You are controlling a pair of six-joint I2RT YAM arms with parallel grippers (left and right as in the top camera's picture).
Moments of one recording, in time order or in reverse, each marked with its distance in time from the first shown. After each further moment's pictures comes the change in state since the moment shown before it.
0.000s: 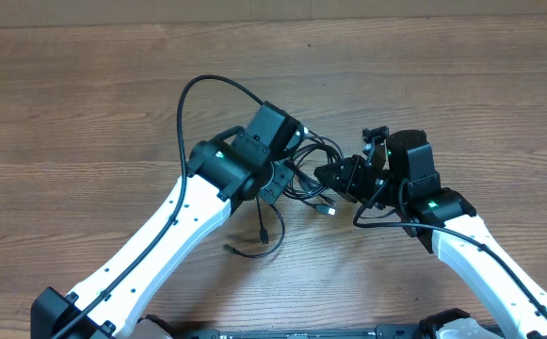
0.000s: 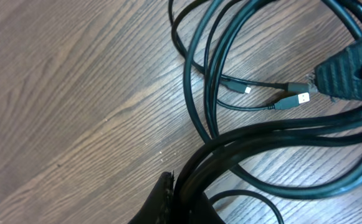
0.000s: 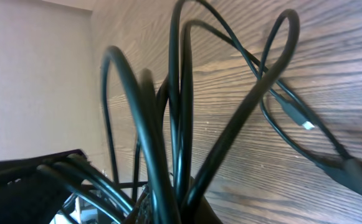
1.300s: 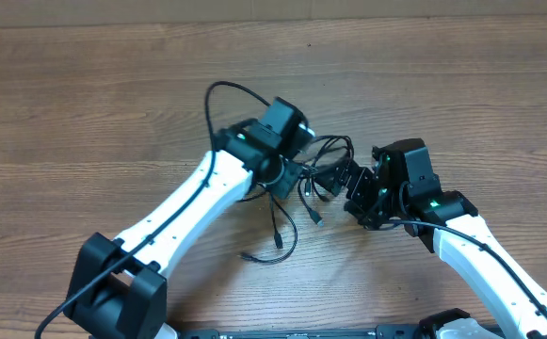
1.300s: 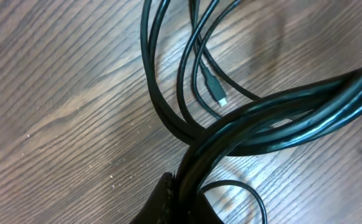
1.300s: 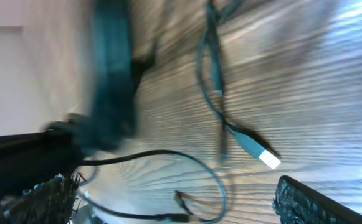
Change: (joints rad) left arm 0.069 0.190 -0.017 0.091 0.214 -0.031; right arm -0.010 0.000 -0.002 -0.227 0.104 0.052
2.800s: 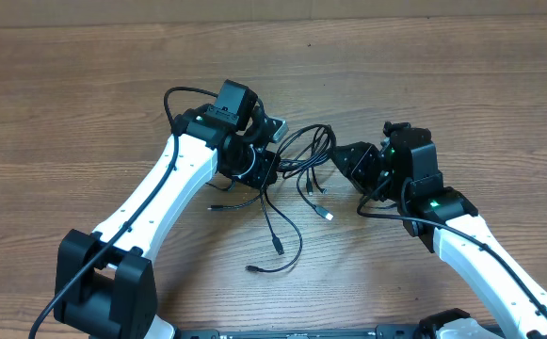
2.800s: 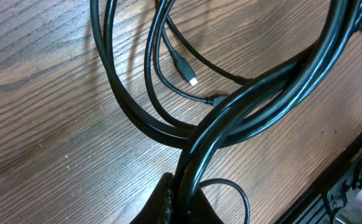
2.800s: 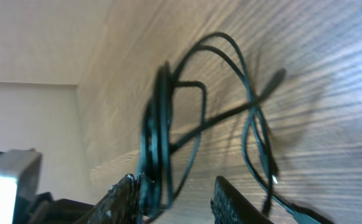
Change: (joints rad) left arm 0.175 0.000 0.000 -0.083 0.349 -0.003; right arm 0.000 0.000 0.000 0.298 0.142 0.103
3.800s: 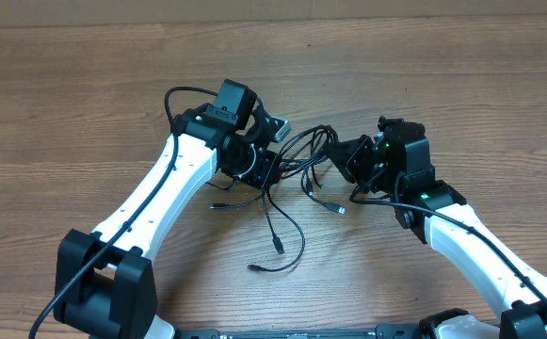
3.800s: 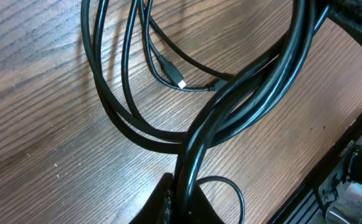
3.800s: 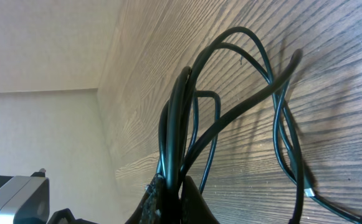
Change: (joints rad) left arm 0.000 0.000 0.000 0.010 0.044 0.026; right arm 0.001 0.100 -0.001 0.148 -0.057 0.119
